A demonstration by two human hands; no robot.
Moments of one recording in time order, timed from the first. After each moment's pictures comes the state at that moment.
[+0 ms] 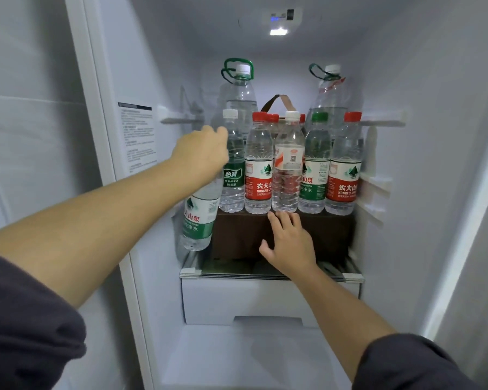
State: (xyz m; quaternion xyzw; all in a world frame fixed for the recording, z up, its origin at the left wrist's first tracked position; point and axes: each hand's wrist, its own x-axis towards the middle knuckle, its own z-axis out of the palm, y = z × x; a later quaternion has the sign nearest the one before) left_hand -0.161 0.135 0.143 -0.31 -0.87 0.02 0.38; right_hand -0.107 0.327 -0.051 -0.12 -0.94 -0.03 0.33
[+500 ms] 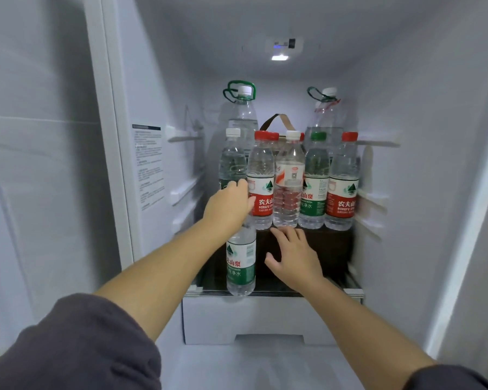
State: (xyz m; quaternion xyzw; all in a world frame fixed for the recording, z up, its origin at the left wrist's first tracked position) left_hand -0.177 0.177 0.075 -0.35 -0.88 -0.13 0.29; right_hand -0.108 0.333 -0.045 -0.13 -0.94 0.06 0.31
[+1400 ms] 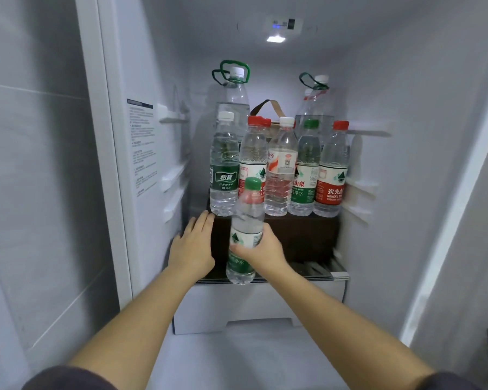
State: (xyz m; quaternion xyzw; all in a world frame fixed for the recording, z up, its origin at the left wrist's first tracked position) left_hand -0.212 0.130 -0.044 -0.33 -0.91 -0.18 0.17; right_hand -0.114 0.268 -0.043 -0.18 -0.79 0.51 0.29
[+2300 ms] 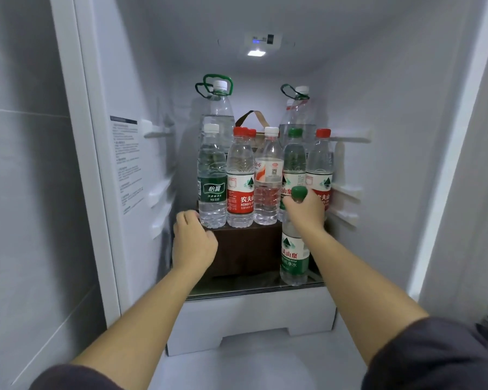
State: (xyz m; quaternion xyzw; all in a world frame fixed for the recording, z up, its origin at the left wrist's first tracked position) left_hand -0.212 0.160 -0.017 -0.25 -0.83 -0.44 0.24; right_hand -0.098 0.352 0.042 -0.28 -0.74 0.40 0.47
